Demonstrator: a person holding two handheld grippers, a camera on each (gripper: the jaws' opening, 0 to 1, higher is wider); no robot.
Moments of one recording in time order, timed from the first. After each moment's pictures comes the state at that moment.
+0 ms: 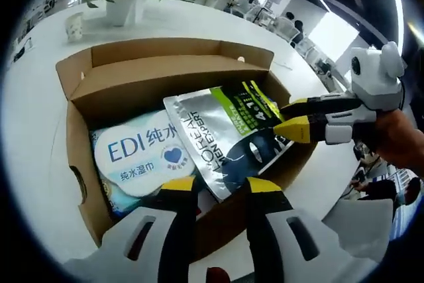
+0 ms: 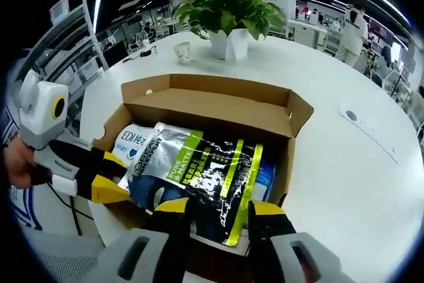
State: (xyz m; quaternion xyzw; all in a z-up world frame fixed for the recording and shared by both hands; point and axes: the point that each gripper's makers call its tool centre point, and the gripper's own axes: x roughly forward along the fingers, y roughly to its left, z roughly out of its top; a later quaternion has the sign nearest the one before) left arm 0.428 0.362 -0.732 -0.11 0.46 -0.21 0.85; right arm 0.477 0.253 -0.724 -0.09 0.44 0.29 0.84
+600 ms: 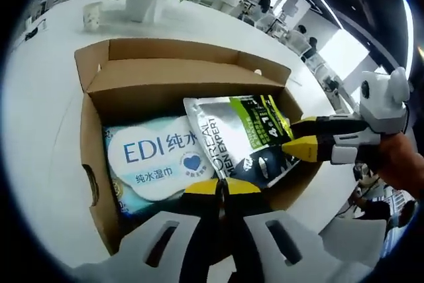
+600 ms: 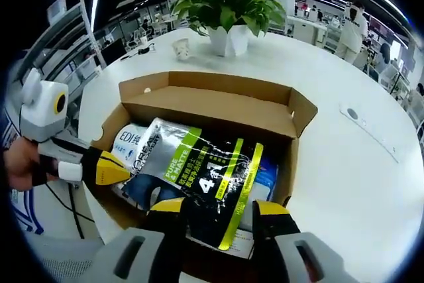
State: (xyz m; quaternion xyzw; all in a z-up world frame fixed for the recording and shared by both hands) left arm 0.438 0.381 -0.732 -0.16 0.45 -0.17 0.86; right arm 0.478 0.256 -0.726 -0.08 0.45 0.28 0.84
